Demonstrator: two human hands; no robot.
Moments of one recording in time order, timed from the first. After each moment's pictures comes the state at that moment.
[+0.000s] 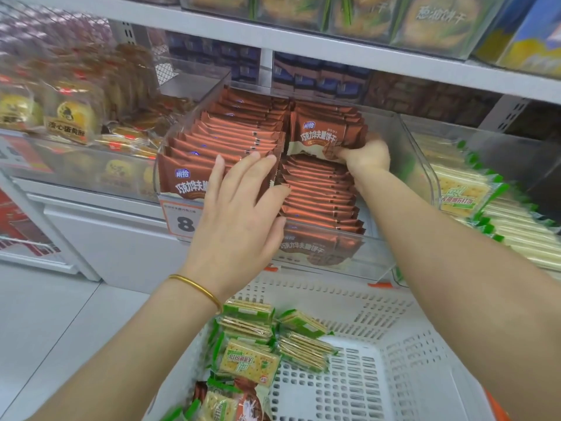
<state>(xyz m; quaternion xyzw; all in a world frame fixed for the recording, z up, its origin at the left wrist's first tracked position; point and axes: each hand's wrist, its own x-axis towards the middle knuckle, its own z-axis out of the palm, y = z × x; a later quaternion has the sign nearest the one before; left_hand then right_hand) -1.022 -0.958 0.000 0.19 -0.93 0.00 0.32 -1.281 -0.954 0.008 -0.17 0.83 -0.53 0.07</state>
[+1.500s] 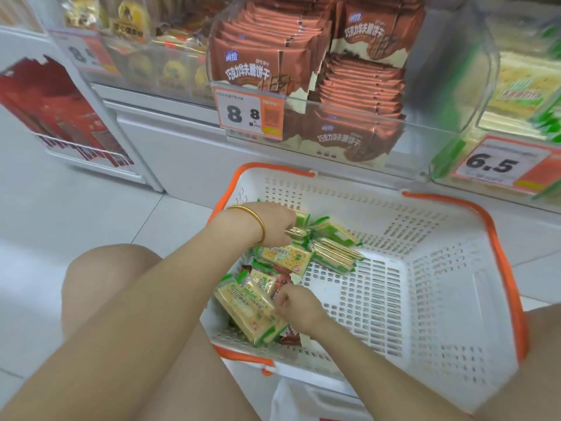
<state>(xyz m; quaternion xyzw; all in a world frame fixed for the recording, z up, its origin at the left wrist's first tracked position) -0.981 -0.910 -0.066 0.21 -0.93 -0.12 -0.28 -1.012 -0.770 -0.208 -0.46 0.77 -0.13 0.43</state>
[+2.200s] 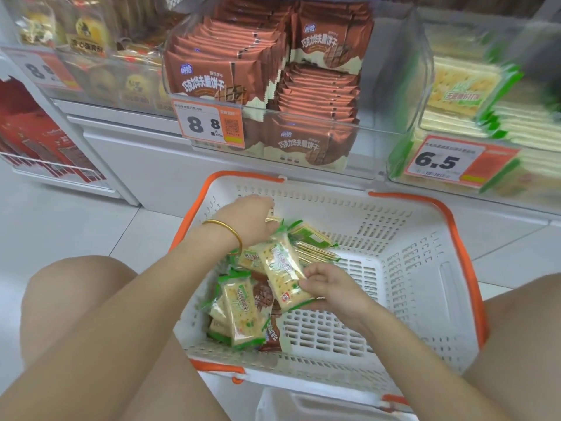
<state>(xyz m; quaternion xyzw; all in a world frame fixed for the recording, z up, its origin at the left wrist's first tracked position) -0.997 -0.903 -0.077 0.32 -0.92 -0.18 -0.13 -1.089 -0.723 -0.152 -0.18 0.66 -0.45 0.57</state>
